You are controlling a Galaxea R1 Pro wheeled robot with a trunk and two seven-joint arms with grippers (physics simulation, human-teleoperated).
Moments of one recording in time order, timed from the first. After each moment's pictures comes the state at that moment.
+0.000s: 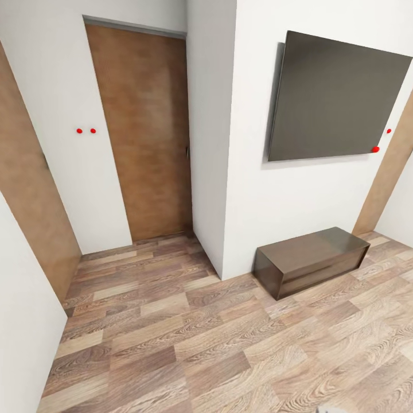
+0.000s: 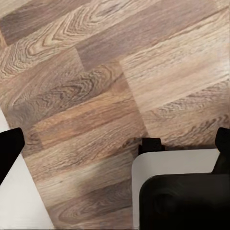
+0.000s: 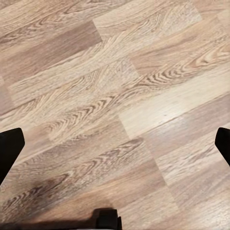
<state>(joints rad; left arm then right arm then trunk) -0.25 0.07 -0.48 -0.10 0.40 -0.08 0.12 -0.19 -0.08 -0.30 -0.51 0.15 0.05 0.18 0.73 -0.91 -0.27</state>
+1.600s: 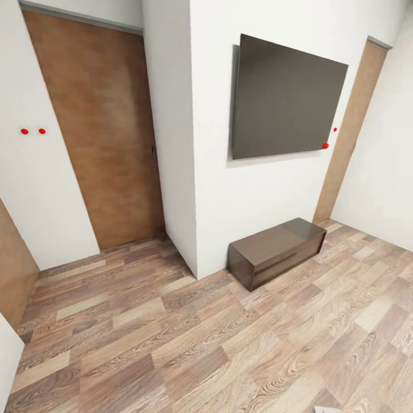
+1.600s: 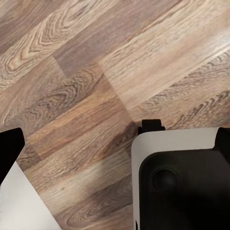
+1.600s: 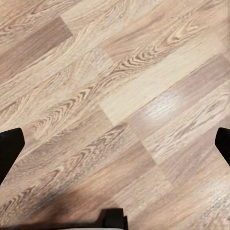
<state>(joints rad) -0.20 0.07 -0.47 -0.10 0.39 -0.08 0.12 -0.19 -0.06 -0.30 -0.51 0.15 0.05 0.19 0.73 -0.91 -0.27</state>
